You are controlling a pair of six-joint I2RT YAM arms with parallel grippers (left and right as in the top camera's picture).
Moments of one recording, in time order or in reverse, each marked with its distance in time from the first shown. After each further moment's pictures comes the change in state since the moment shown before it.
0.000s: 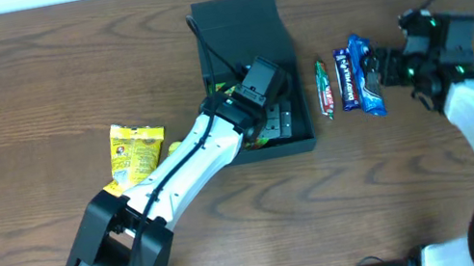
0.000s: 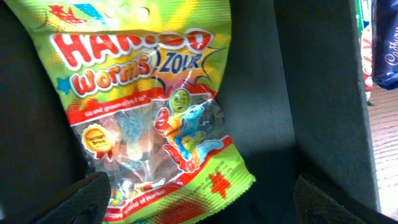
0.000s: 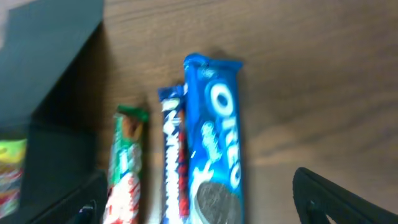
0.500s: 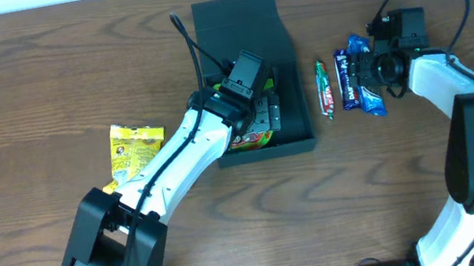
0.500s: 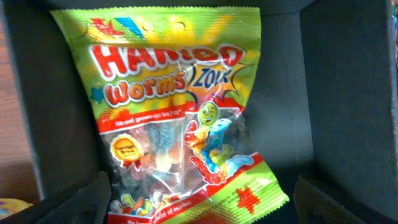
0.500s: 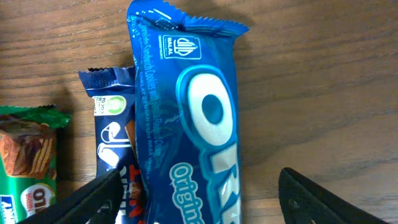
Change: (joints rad) left arm 0.050 0.000 0.000 -0.002 0.011 0.004; right arm 0.083 0.281 0.112 -0.006 0.168 -0.032
